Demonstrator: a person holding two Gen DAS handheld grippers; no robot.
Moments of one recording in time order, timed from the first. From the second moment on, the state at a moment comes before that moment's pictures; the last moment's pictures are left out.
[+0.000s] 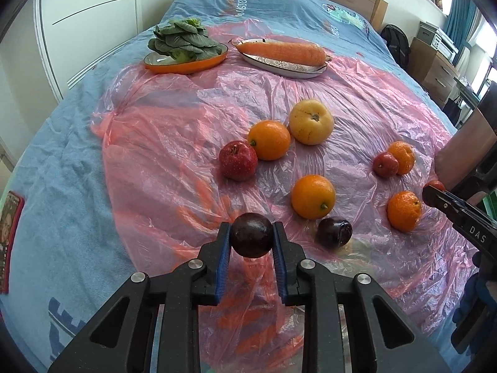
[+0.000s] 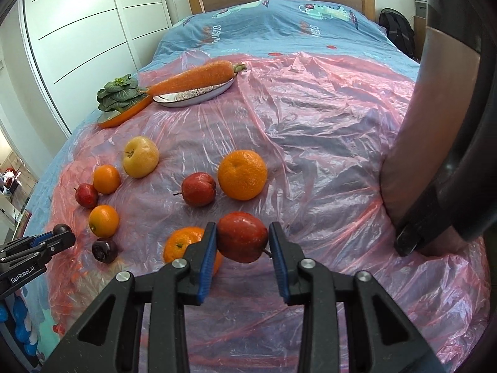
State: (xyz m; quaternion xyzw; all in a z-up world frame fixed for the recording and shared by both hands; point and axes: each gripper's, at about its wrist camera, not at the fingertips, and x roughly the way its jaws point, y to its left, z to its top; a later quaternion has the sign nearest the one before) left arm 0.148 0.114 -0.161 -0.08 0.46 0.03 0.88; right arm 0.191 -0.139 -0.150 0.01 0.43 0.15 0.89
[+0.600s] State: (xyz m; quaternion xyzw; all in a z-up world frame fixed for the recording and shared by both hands) left arm 0.110 0.026 -0.078 -0.03 0.43 -0.06 0.90; right arm 0.107 -0.203 -0.071 0.03 0.39 0.14 0.91
